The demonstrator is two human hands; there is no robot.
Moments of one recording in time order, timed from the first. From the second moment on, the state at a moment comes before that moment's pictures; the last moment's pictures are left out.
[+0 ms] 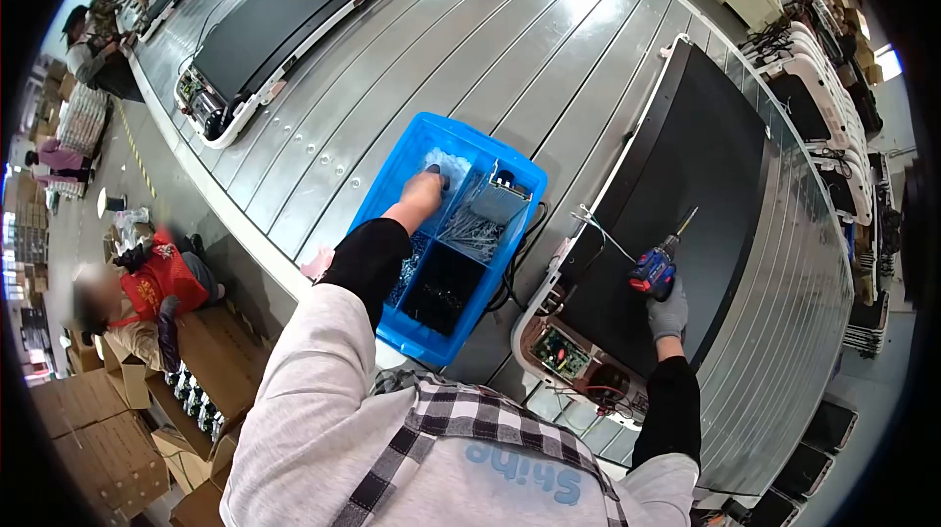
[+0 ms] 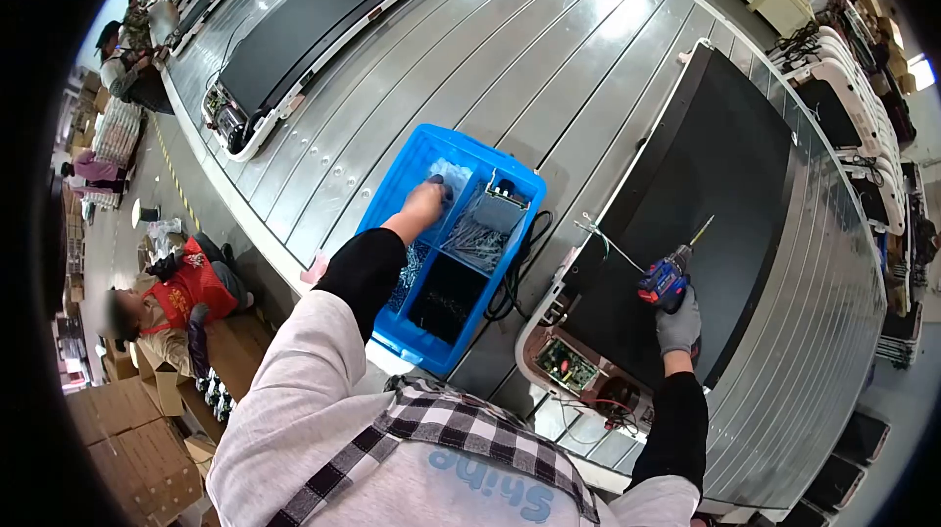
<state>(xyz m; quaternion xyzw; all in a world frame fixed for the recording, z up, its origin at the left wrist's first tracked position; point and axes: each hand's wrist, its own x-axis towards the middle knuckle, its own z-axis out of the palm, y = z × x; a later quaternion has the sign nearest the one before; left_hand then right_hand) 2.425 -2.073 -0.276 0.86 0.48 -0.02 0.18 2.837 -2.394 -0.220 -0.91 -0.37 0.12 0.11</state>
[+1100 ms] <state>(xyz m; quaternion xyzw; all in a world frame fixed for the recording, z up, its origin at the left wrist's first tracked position) 2.493 -2.367 -0.204 0.42 0.29 0.12 0.85 2.676 -2.634 -0.268 -0.88 -0.45 0.09 0.09</state>
